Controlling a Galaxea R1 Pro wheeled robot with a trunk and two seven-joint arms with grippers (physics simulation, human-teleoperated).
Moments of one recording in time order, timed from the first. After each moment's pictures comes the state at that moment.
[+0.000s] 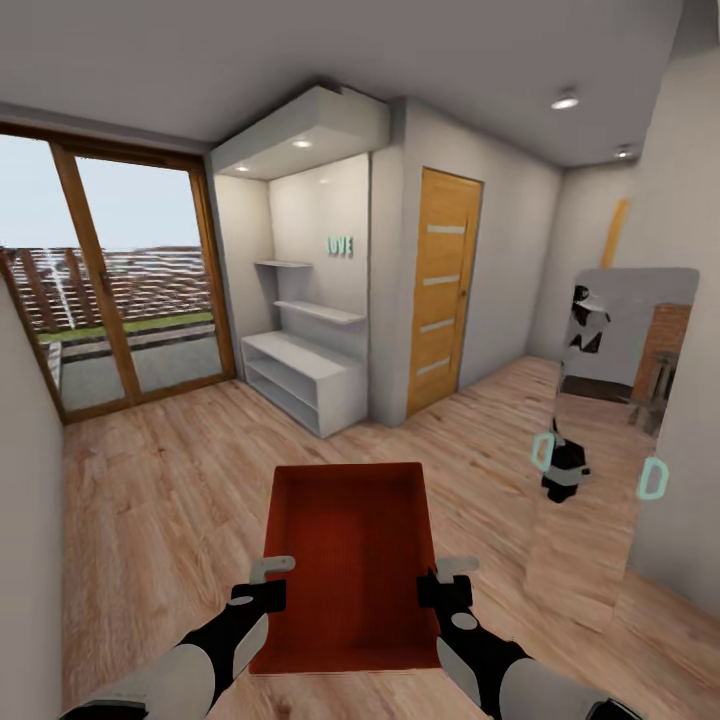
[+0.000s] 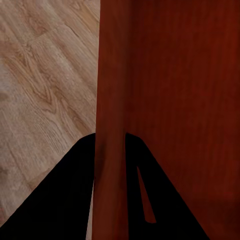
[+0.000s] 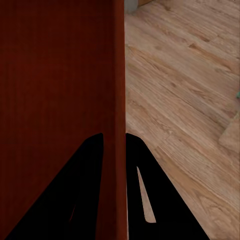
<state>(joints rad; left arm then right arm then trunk) -0.68 -0.10 -0.01 -0.17 0.06 0.00 0.20 -0.66 0.10 0.69 -0.18 -0.57 -0.26 -0.27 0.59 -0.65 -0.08</state>
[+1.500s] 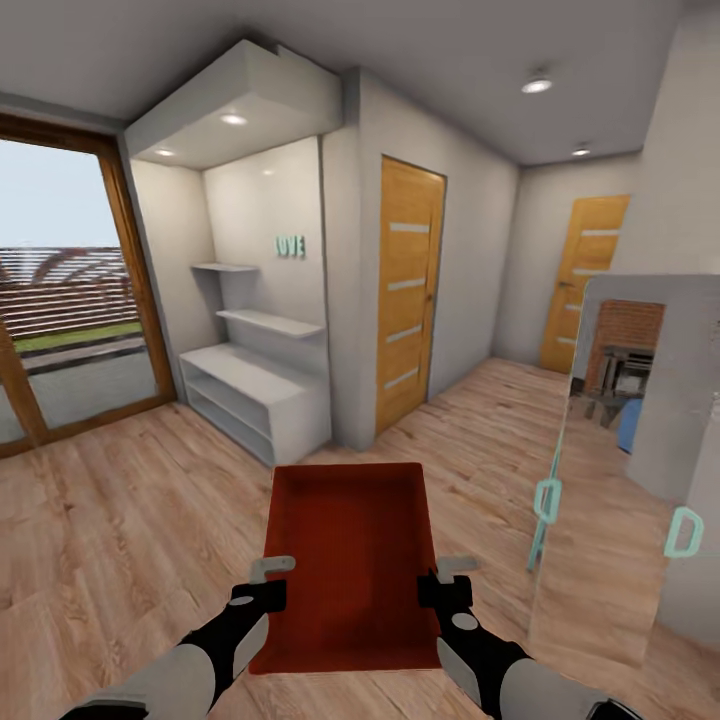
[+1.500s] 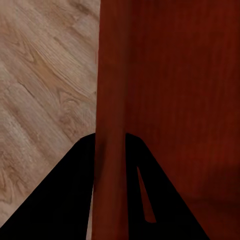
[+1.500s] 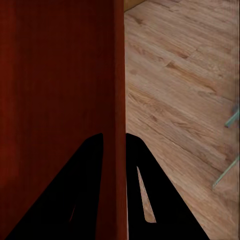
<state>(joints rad) -0.68 -0.10 -0.01 -0.17 0.06 0.00 0.20 -0.66 0.10 0.69 -0.18 -0.57 -0.26 -0.27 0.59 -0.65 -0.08</state>
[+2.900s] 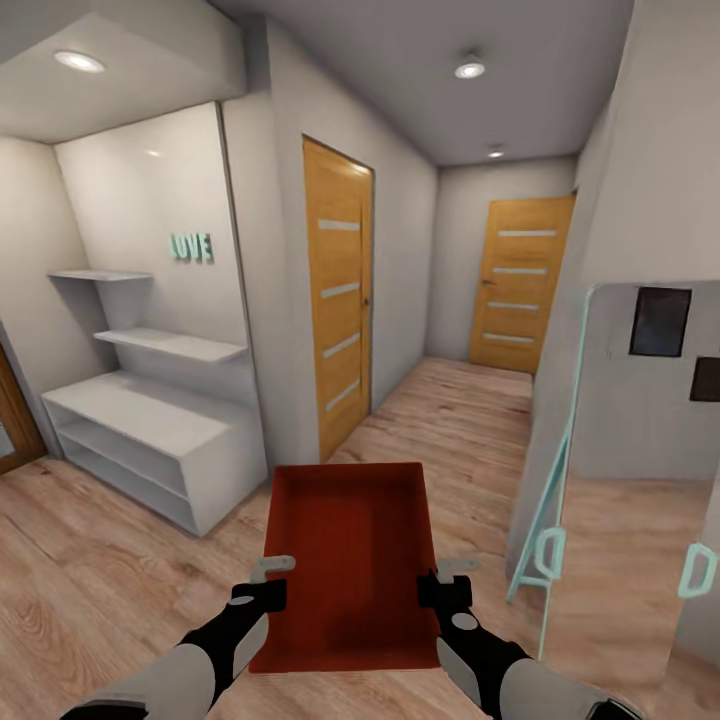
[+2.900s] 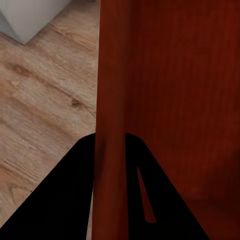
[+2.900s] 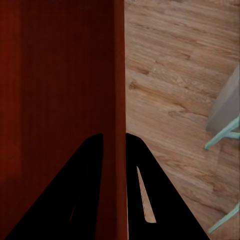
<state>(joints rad) -0.68 -0.10 -0.01 -0.17 0.06 0.00 0.20 -0.66 0.10 0.69 -0.18 -0.58 -0.26 -0.27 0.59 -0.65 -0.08</state>
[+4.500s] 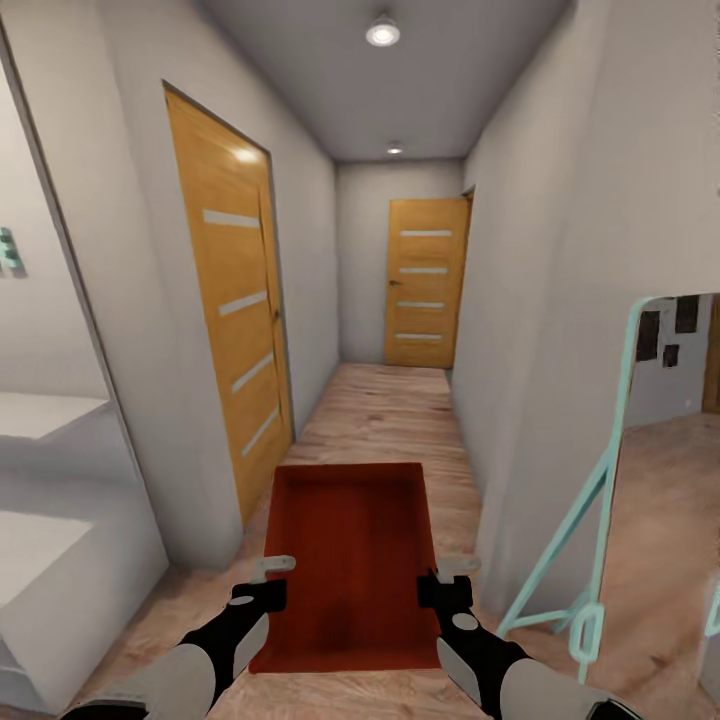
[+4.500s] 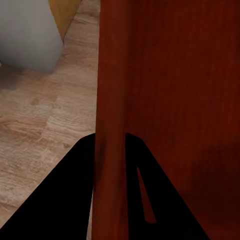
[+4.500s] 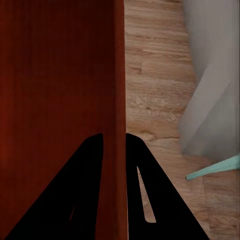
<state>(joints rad) -0.68 -0.10 -0.01 -0.17 0.06 0.00 0.20 -0.66 0.10 0.69 -0.18 -0.58 -0.26 -0.27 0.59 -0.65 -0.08</state>
